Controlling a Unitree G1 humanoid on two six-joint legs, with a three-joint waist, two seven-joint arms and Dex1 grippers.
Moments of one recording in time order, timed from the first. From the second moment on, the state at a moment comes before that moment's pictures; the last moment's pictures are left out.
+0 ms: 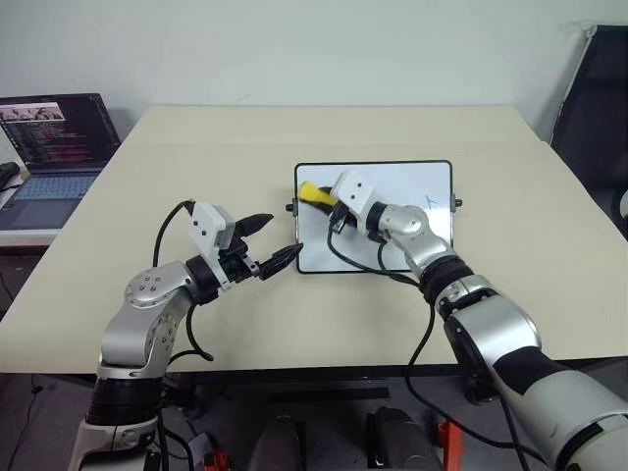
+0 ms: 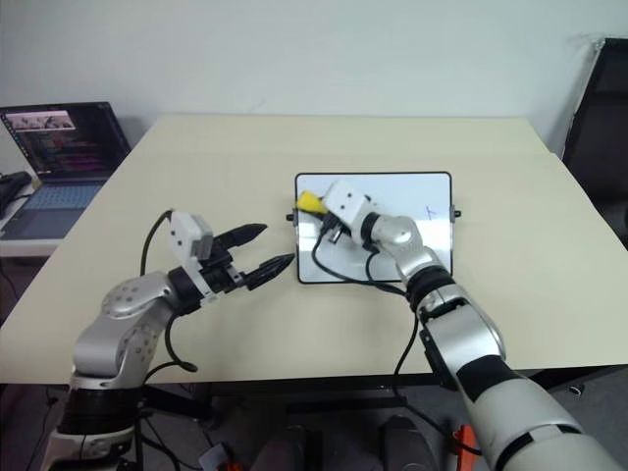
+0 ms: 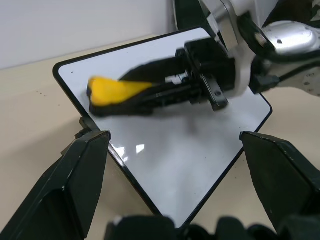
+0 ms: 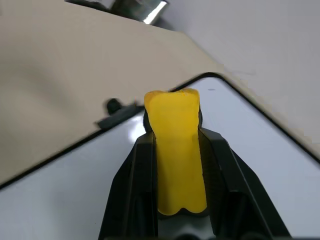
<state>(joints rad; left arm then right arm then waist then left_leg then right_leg) -0.30 0.53 0.10 -0.16 -0.45 0.37 -0.80 -1.16 -0.14 0.20 1.18 -0.13 -0.39 0.52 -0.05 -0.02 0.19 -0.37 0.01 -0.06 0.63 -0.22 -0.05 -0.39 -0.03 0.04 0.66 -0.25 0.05</state>
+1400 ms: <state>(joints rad) -0.36 0.66 0.09 -0.16 -0.47 0.41 -0.91 -0.36 -0.99 -0.19 -0.05 0.36 0.46 1.07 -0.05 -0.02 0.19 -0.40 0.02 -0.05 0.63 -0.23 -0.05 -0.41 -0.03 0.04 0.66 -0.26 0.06</state>
